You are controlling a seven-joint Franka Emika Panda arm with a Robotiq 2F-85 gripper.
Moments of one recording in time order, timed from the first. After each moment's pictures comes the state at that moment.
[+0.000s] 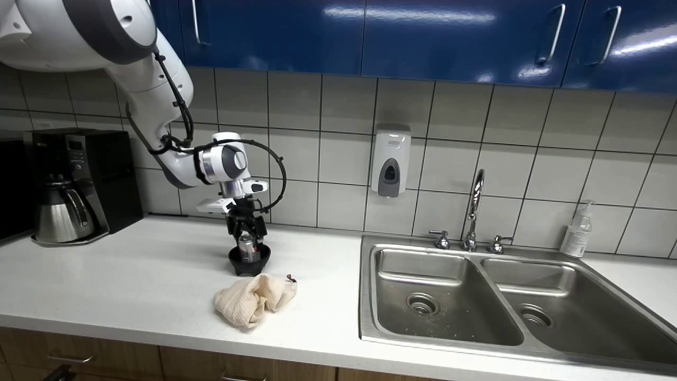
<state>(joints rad) 0.16 0.82 -0.18 -1.61 -0.12 2.32 0.55</state>
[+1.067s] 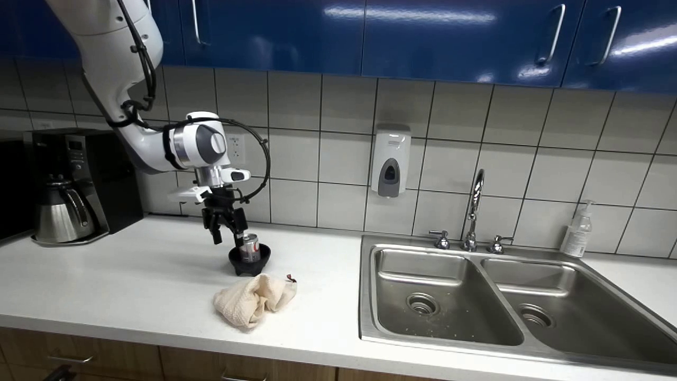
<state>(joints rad) 0.21 0.52 -0.18 -1.98 -0.15 2.40 0.55</state>
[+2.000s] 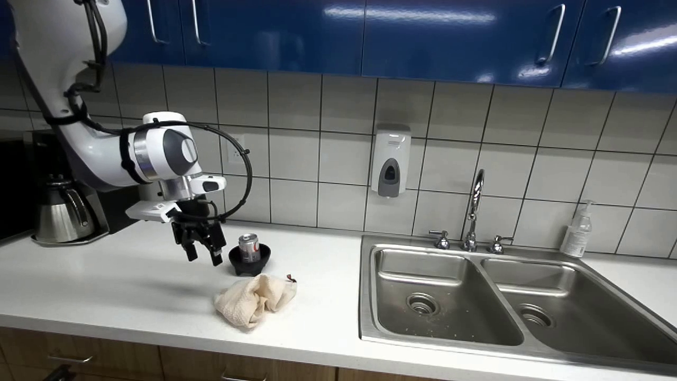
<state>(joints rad) 0.25 0.30 -0.18 -2.38 -0.29 2.63 0.65</state>
